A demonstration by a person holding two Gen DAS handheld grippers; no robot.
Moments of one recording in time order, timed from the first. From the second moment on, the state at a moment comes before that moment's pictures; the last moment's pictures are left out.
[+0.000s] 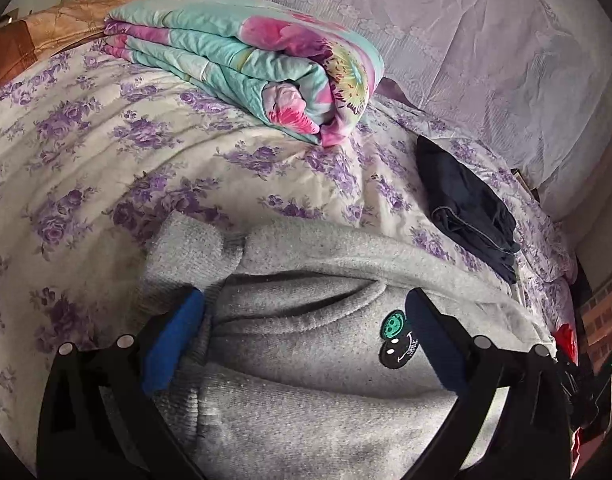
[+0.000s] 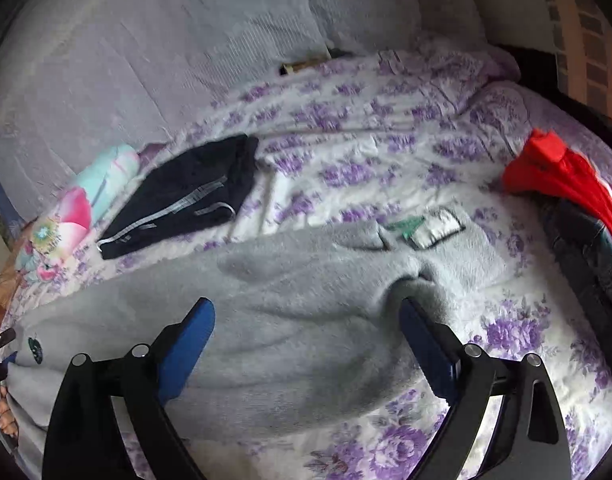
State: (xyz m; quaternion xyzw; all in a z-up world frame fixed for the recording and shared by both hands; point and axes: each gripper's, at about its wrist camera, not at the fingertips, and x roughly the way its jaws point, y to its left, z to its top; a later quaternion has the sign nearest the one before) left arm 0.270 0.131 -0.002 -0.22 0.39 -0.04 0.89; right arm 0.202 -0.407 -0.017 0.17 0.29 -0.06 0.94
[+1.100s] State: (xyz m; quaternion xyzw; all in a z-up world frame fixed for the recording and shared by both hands) left arm 0.267 0.244 0.003 -0.35 0.39 -0.04 0.85; right arm 0.233 -0.196 -0.032 0.01 0.44 0.17 0.88
